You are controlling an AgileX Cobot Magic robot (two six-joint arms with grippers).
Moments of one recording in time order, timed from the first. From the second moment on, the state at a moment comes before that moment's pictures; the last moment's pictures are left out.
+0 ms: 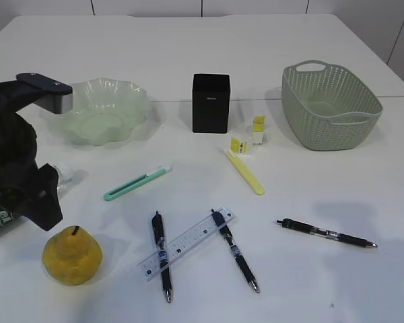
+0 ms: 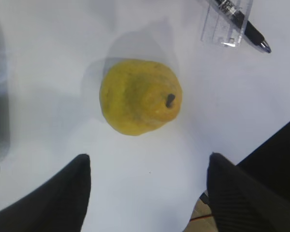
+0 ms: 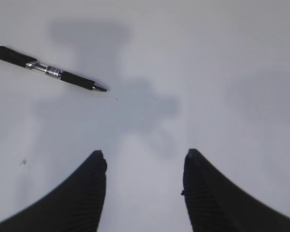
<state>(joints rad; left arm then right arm) -0.38 1.55 -1.11 -0.14 1.11 0.28 -0.04 1.04 -0.73 -0.06 0.88 -0.01</state>
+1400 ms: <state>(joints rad) -0.45 1.73 -1.11 -0.10 1.03 0.28 -0.04 1.04 -0.73 -0.07 0.86 -0.01</state>
